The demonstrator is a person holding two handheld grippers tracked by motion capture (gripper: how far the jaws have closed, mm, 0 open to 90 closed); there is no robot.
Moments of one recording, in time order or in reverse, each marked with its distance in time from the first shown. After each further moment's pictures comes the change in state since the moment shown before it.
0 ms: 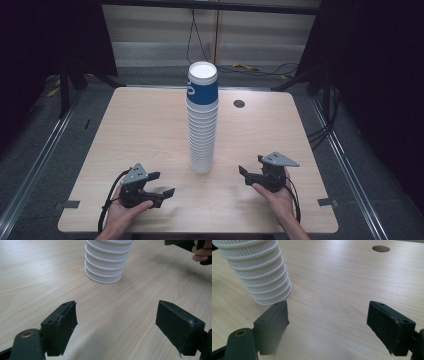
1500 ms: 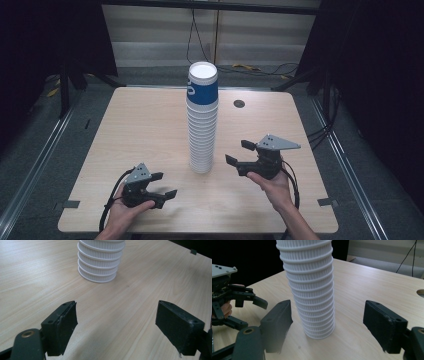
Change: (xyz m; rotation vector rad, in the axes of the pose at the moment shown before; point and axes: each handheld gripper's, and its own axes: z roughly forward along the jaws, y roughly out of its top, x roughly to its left) left arm -0.001 0.003 0.004 0.021 -0.026 0.023; right arm 0.029 0.076 -0.019 -0.110 0.265 -0.087
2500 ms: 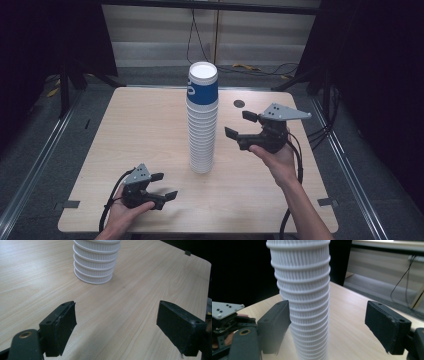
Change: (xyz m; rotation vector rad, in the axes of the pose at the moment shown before) left arm -0.001 0.000 0.000 -0.010 -0.024 0.011; right arm -0.002 0.085 -0.013 -0.081 0.018 -0.067
